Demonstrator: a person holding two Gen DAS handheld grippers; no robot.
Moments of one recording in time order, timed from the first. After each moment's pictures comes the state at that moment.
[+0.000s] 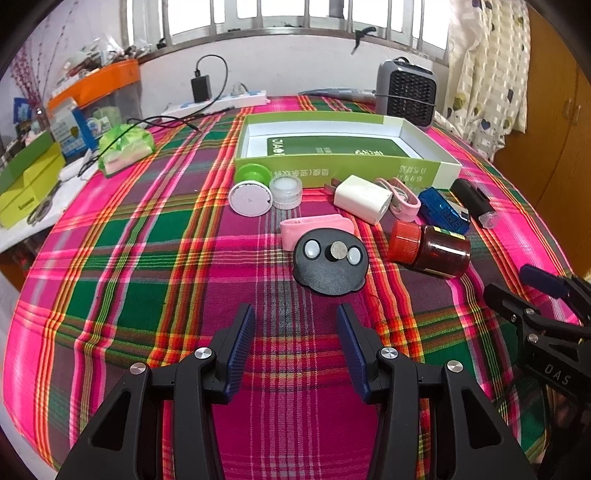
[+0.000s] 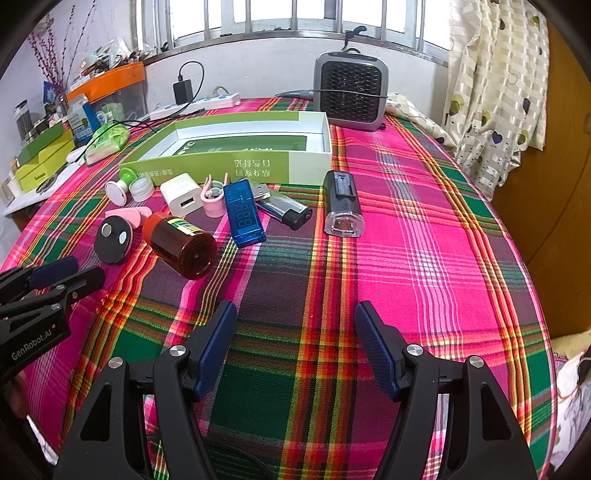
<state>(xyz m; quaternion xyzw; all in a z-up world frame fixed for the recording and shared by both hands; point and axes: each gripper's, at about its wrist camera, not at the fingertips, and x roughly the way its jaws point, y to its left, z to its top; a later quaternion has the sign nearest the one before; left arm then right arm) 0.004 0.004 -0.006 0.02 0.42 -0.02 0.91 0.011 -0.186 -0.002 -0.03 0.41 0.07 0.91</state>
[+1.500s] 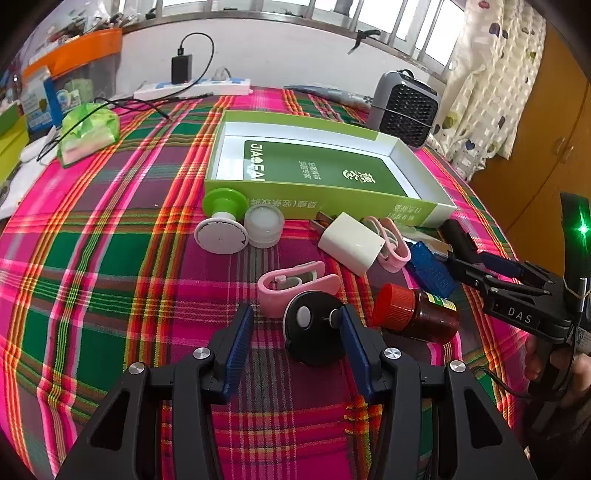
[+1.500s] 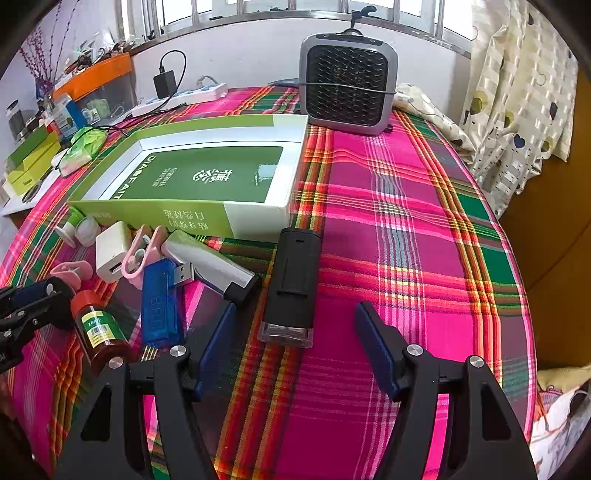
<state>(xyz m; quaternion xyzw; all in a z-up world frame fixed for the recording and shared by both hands) 0.058 0.017 0.005 -0.06 0.45 -0.08 0.89 0.102 -0.212 0.001 -0.04 0.45 0.09 0.89</state>
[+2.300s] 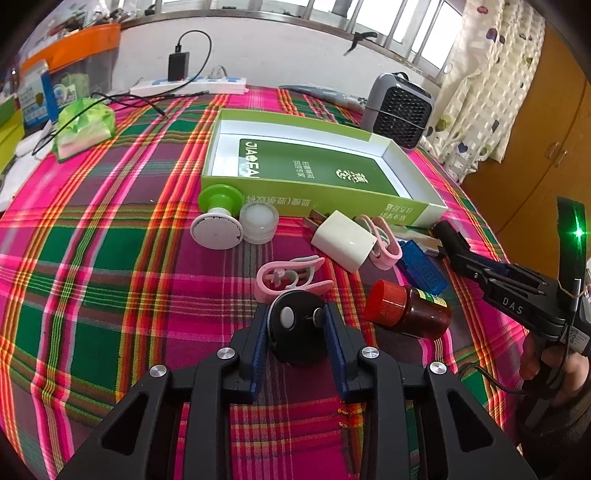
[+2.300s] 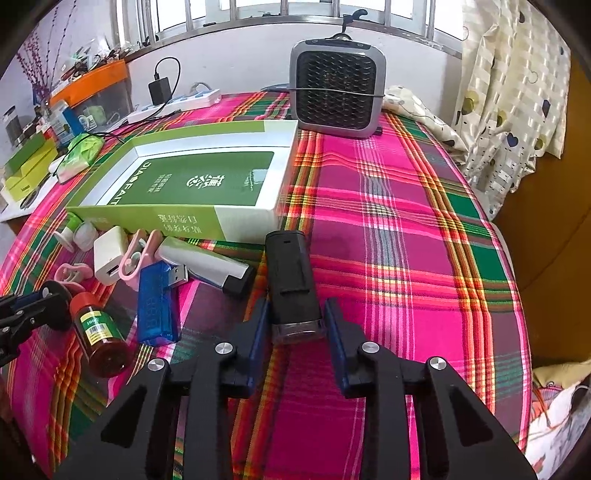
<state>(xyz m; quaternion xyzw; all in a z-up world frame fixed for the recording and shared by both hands) 0.053 0.015 0.004 -0.07 0.44 -0.09 0.89 0.096 -0.217 0.003 -0.04 0.44 0.08 0.90</state>
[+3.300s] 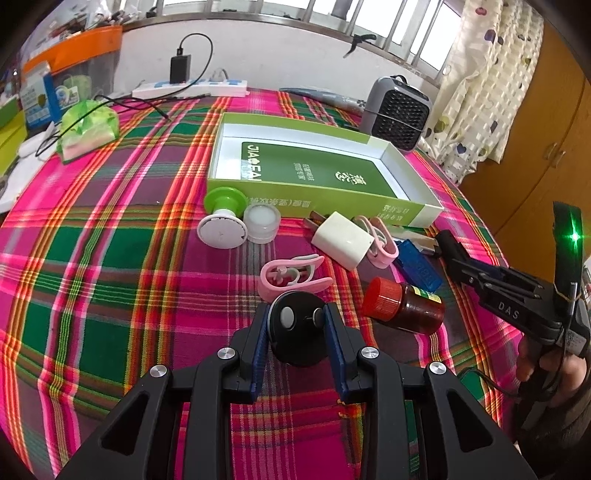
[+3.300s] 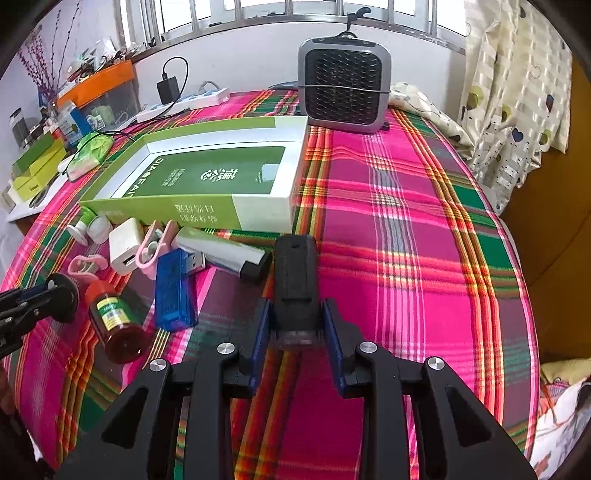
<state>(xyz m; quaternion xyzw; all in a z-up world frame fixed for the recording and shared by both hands) 0.046 0.020 0.009 -0.08 0.44 -0.09 0.89 0.090 -0.216 0.002 -0.03 0.44 0.10 0.89</state>
